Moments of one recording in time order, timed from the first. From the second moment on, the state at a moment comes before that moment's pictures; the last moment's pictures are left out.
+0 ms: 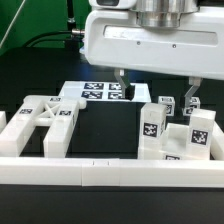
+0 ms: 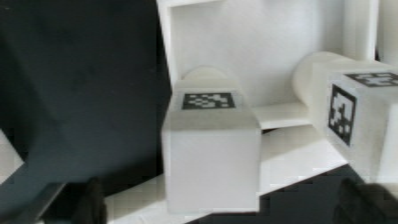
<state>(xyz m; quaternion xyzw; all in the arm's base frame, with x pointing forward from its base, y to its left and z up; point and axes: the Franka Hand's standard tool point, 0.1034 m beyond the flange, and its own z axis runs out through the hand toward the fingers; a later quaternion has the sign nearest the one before) 0.626 0.037 0.098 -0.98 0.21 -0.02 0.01</state>
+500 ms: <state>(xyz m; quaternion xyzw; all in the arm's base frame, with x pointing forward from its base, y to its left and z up) 0.599 0.050 0.084 -0.98 0.19 -0.06 0.01</state>
